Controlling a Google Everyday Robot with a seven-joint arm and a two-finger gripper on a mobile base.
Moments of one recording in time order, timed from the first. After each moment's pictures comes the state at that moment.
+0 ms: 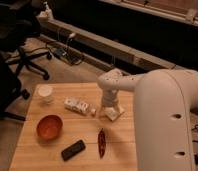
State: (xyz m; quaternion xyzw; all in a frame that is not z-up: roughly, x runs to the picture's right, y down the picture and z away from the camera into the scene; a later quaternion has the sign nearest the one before) arm 0.081 0.147 0.876 -0.25 0.29 0.67 0.63
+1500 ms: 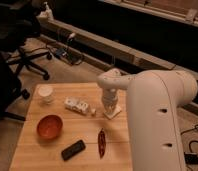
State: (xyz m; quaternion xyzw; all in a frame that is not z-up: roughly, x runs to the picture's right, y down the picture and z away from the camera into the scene) arm 0.087 0.146 0.906 -0.26 0.31 0.65 0.65
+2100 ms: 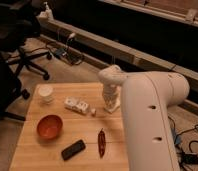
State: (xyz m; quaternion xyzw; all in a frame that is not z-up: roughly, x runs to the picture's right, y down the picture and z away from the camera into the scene) arm 0.093 0.108 0.941 -0.25 0.28 0.62 0.69
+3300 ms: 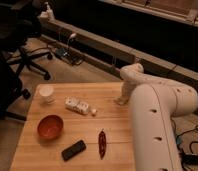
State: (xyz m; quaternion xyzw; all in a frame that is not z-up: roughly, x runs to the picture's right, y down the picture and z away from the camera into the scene) arm 0.262 0.111 0.976 -0.22 0.30 0.66 0.65
